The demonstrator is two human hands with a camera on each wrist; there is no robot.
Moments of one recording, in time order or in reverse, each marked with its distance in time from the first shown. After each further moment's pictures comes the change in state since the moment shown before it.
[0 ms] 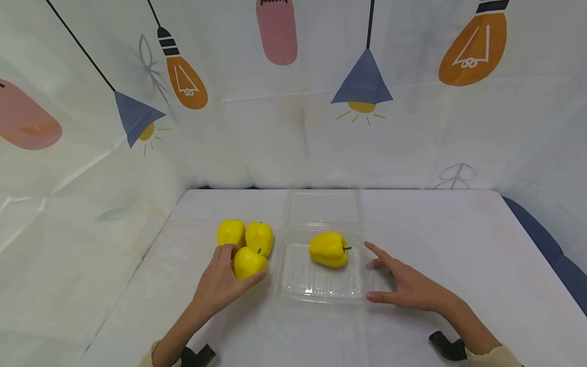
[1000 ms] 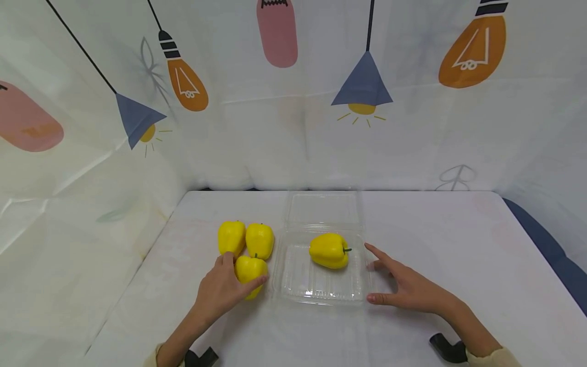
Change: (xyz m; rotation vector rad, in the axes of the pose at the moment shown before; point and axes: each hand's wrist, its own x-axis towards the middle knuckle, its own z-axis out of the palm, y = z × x) left_hand -0.003 -0.002 0.006 0.118 -0.063 -0.089; right_hand -0.001 -0.001 0.000 0.002 0.002 -0.002
